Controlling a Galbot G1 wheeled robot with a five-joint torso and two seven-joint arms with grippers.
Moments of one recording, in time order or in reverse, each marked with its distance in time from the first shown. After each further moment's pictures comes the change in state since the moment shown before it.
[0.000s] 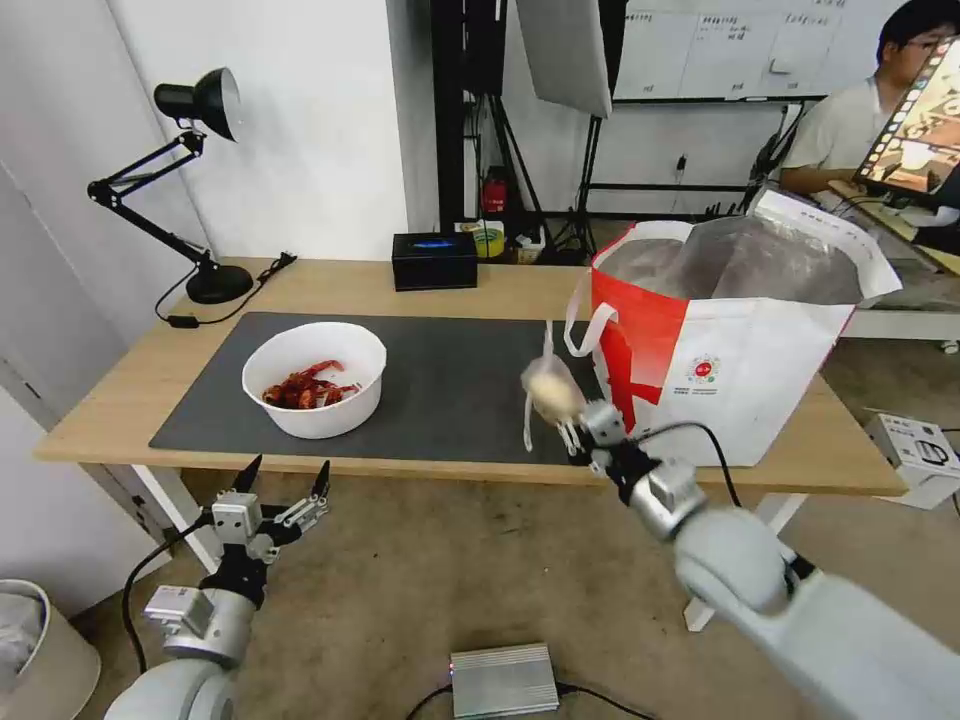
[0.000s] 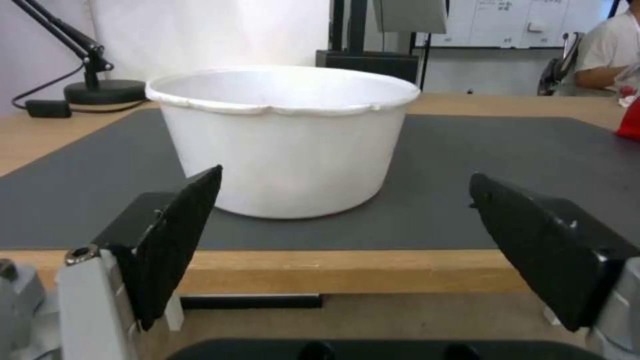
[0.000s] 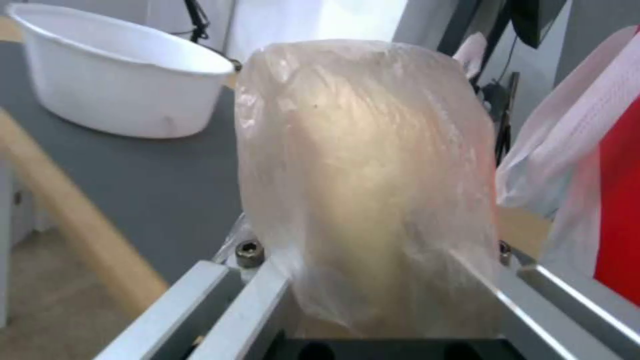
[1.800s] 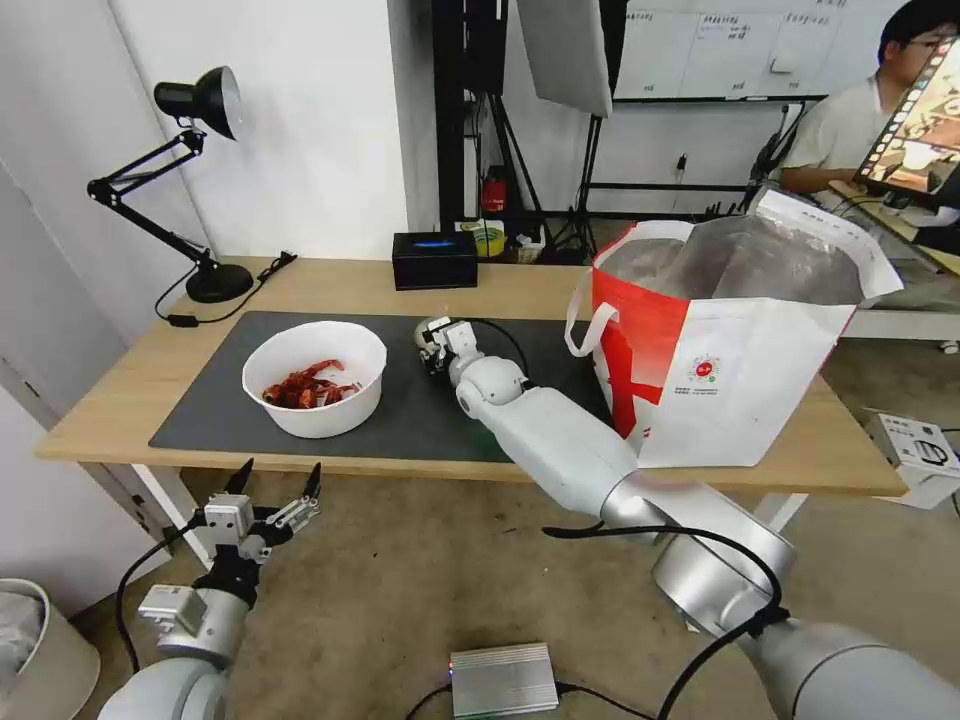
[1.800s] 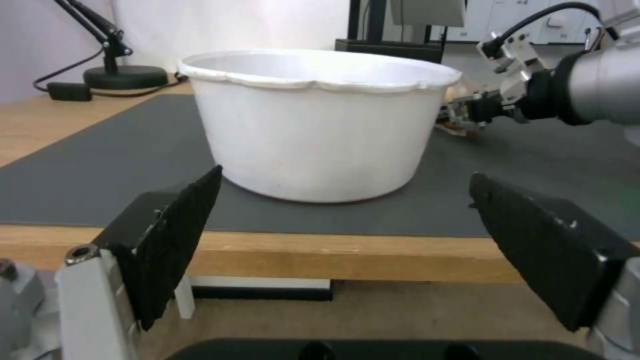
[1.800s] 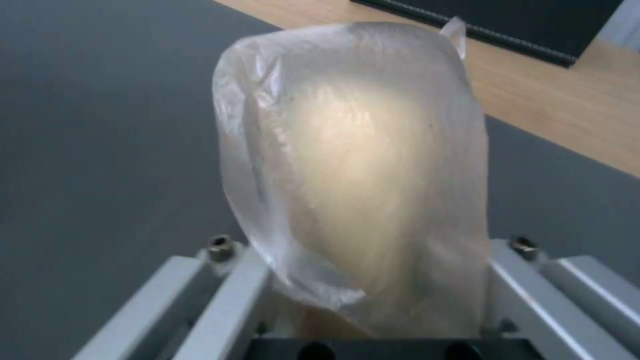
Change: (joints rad) left arm -0.024 0.012 -0.023 0.048 -0.030 -0.002 0.000; right arm 0.972 0.782 -0.500 -1.243 0.285 -0.285 0.083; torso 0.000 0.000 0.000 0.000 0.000
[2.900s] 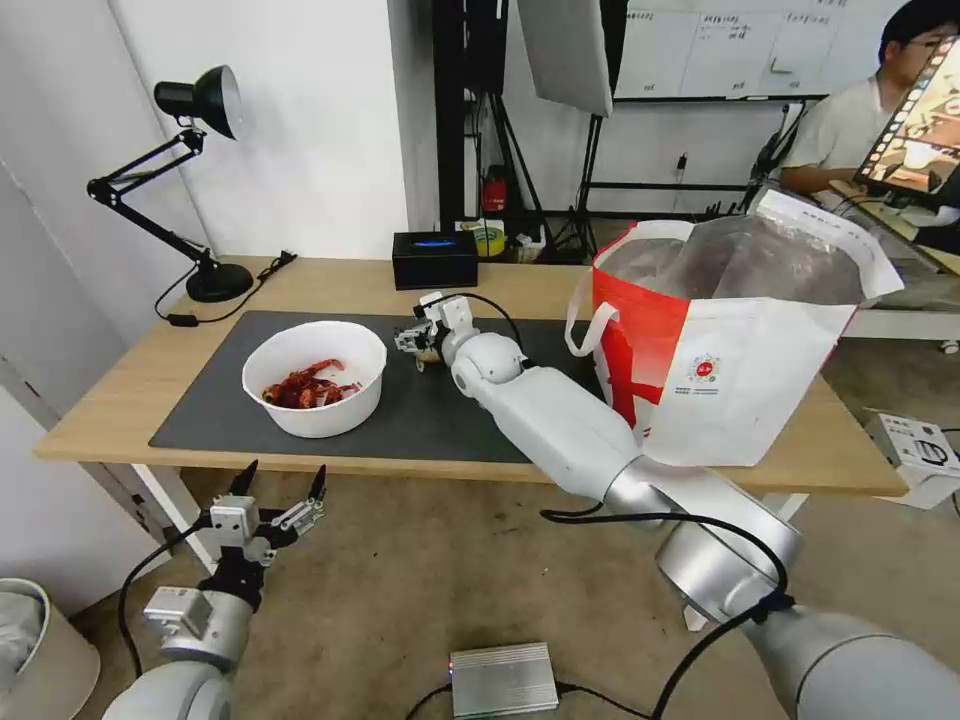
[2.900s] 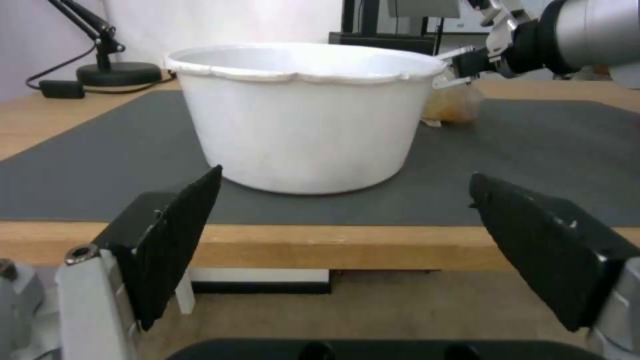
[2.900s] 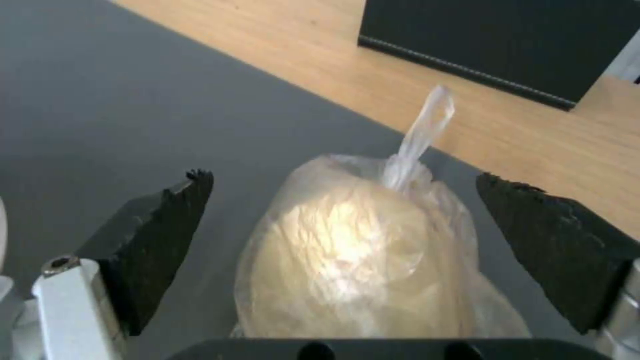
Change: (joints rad) left arm 0.018 -0.002 0.014 -0.019 0.024 0.011 -0.008; right arm 0.051 0.014 0.029 -0.001 0.025 -0.052 -0.038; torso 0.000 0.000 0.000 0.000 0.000
